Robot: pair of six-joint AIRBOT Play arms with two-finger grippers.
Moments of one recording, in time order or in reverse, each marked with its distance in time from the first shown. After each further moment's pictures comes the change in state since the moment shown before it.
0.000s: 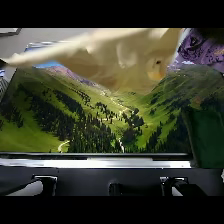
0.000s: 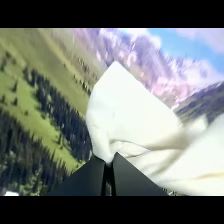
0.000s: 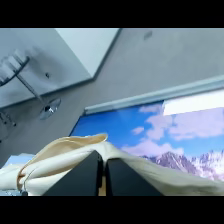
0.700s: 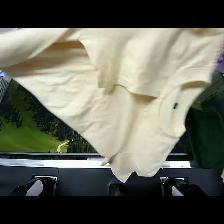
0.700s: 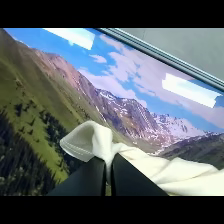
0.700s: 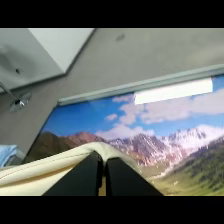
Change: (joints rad) left arm 0.042 0.289 -0.046 0.061 0.019 -0.130; right arm -0.036 -0.095 0.172 -0.108 -0.238 0.096
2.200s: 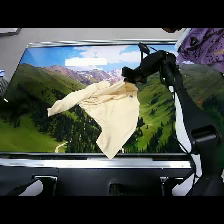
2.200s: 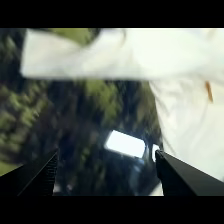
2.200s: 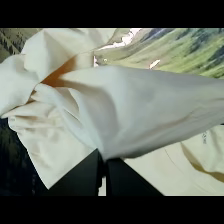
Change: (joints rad) left arm -0.017 -0.158 -0.798 -0.194 0.183 0.182; right arm 0.237 -0.771 0.002 0.009 -0.011 -0.132
